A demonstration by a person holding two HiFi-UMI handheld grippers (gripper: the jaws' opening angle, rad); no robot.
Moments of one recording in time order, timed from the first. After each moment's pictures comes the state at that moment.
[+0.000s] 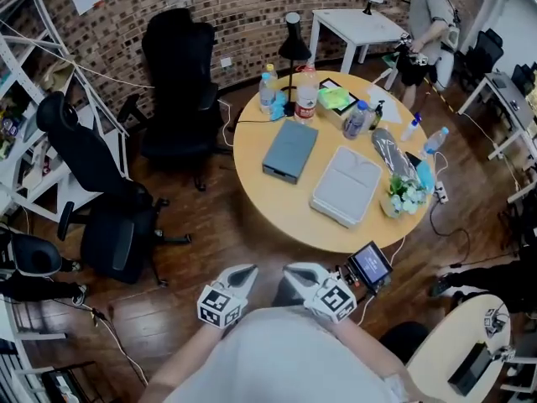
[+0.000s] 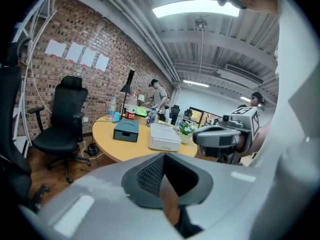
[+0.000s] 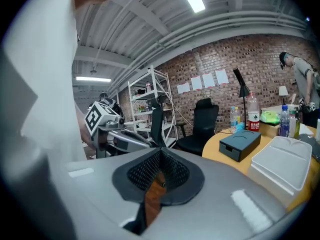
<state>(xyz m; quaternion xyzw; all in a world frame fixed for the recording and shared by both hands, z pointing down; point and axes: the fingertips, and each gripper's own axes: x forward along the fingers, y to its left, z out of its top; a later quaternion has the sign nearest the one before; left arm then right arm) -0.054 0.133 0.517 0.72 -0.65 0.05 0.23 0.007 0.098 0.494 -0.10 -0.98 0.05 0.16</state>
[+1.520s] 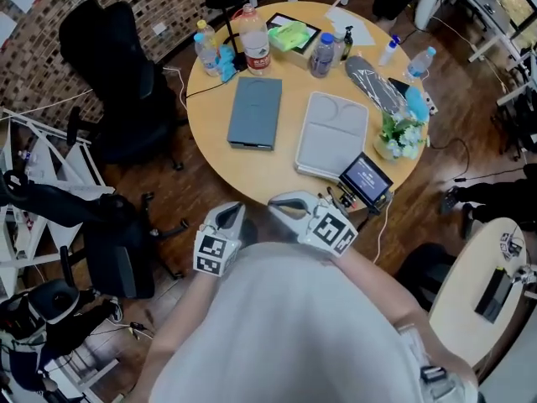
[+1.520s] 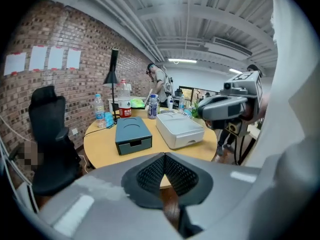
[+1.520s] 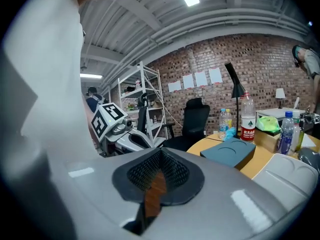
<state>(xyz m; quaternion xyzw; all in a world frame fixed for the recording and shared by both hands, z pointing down) -0.161 -0.003 0.547 0.76 -0.59 0.21 0.20 -0.099 -0.023 0.483 -0.07 -0.98 0.05 0.17</state>
